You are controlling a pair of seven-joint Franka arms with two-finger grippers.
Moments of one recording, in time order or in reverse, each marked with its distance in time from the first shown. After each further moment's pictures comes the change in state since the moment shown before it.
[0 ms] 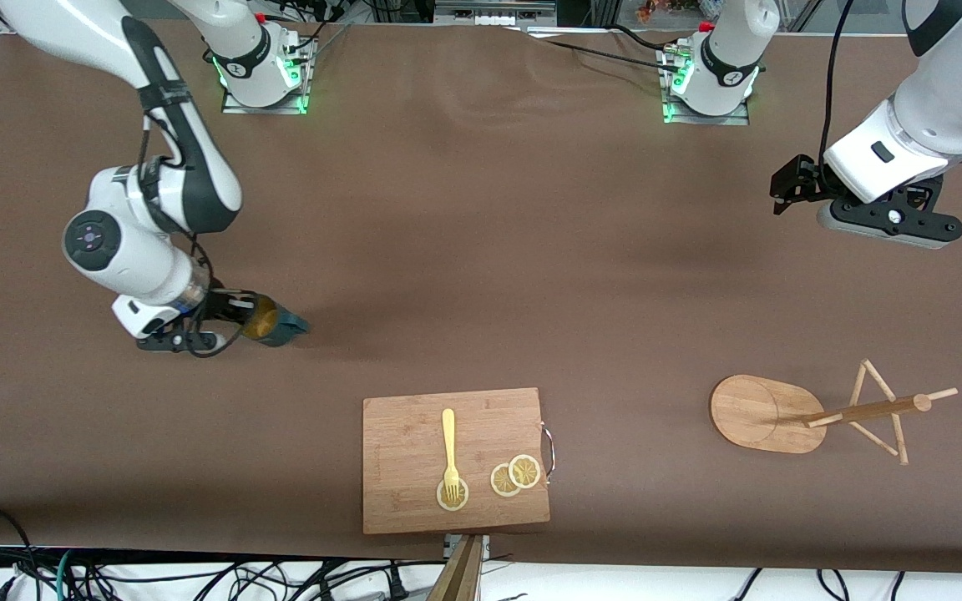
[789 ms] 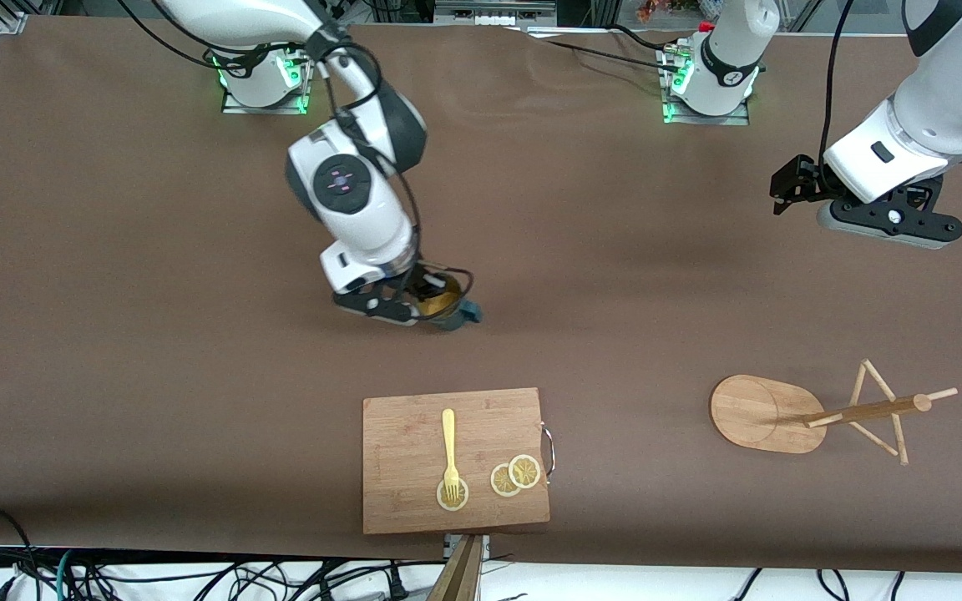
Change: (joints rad) left arm 0.000 0.000 0.000 0.000 0.000 0.000 0.000; right arm 0.446 0.182 0.022 0.353 0.000 -0.100 0.728
